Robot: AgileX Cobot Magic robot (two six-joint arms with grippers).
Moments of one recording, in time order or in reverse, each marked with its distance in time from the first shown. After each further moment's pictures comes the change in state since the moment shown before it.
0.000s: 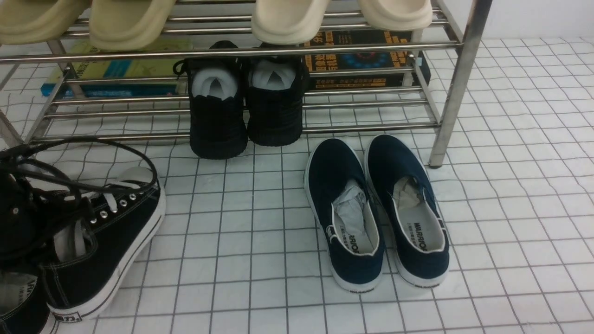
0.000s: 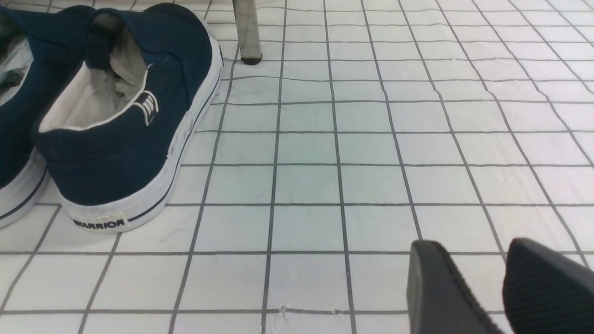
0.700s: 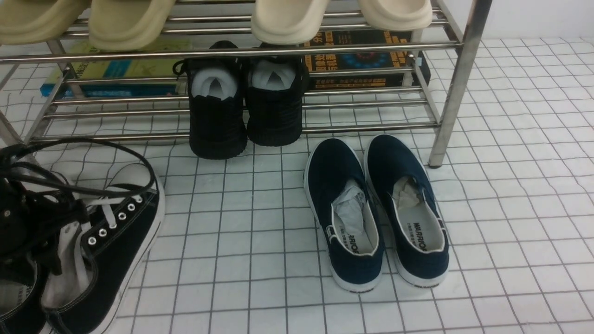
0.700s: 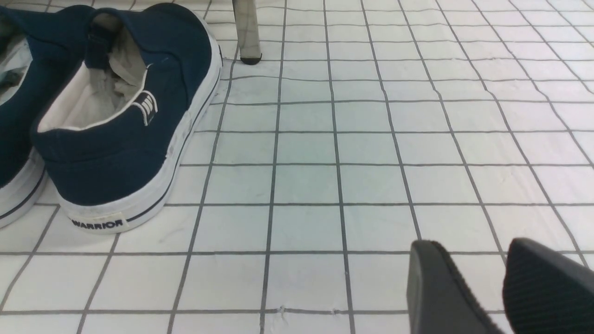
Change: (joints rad) right arm 0.000 0.000 0.000 0.000 0.000 0.000; left arm 0.000 -0.070 0.006 0.036 0.034 0.023
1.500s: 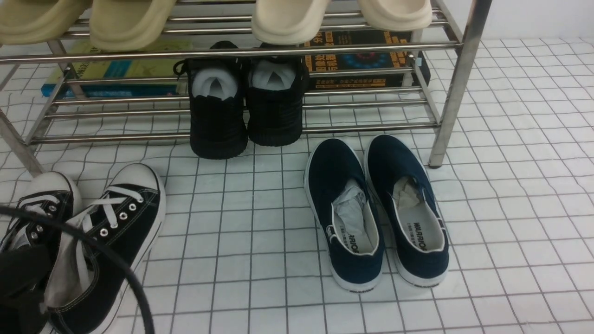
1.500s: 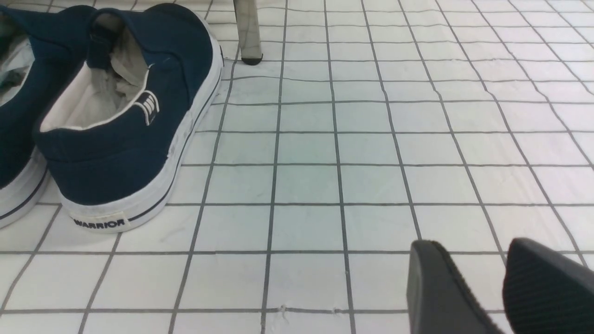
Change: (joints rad) right arm 0.000 0.000 0.000 0.000 0.000 -0.001; left arm 0.000 -1.018 0.391 -0.472 -0.215 0.591
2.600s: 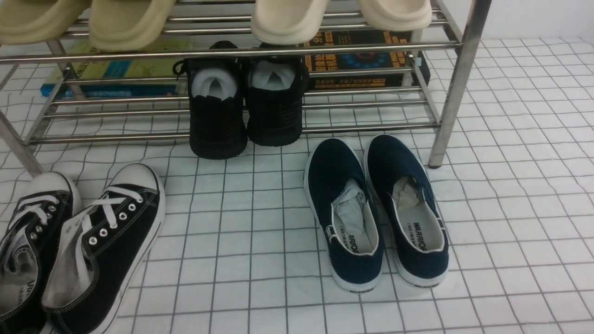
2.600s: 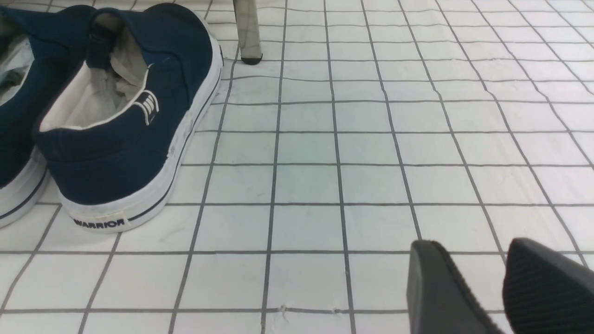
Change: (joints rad) right arm 0.000 0.000 0.000 0.000 0.000 0.000; left arm -0.152 -0.386 0.536 0.509 -0.330 -0.450
